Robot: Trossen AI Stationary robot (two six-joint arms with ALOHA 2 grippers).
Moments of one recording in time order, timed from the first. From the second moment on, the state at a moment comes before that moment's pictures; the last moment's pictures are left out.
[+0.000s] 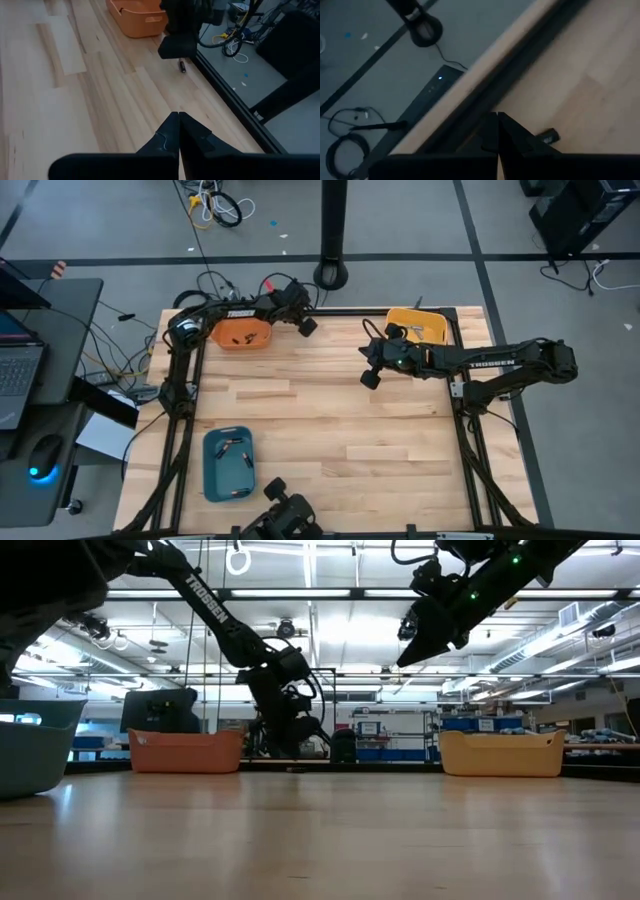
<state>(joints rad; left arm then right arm) 0.69 2.07 1.40 -0.23 -0.16 0.02 -0.15 1.23 0.76 -0.13 0.42 0.02</state>
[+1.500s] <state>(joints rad) 0.68 2.00 1.40 -0.47 0.03 0.39 -0.15 1.23 0.76 -0.13 0.40 0.02</state>
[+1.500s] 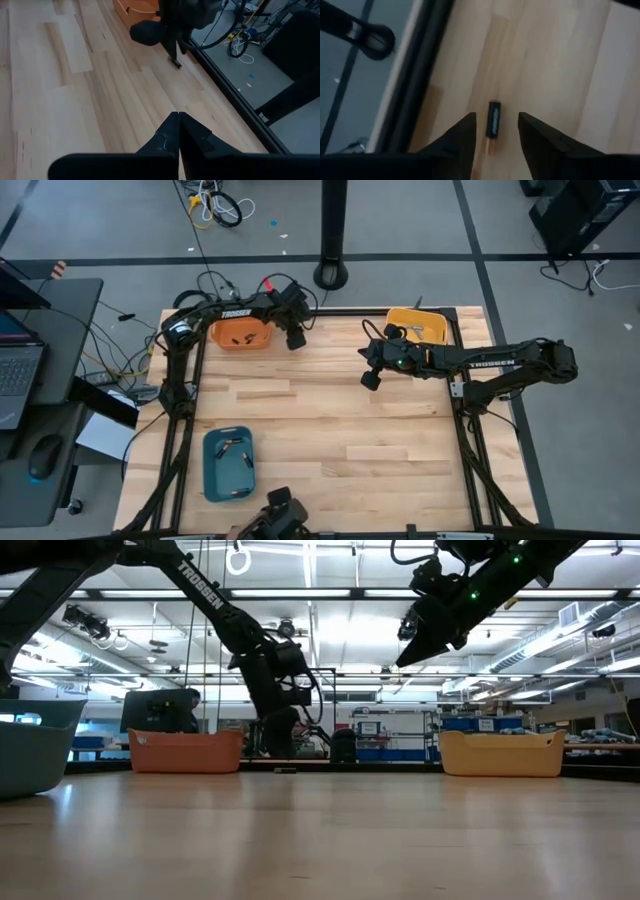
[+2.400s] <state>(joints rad) 0.71 2.10 1.40 -0.48 0.09 0.39 -0.15 1.23 0.76 -0.13 0.39 0.02</state>
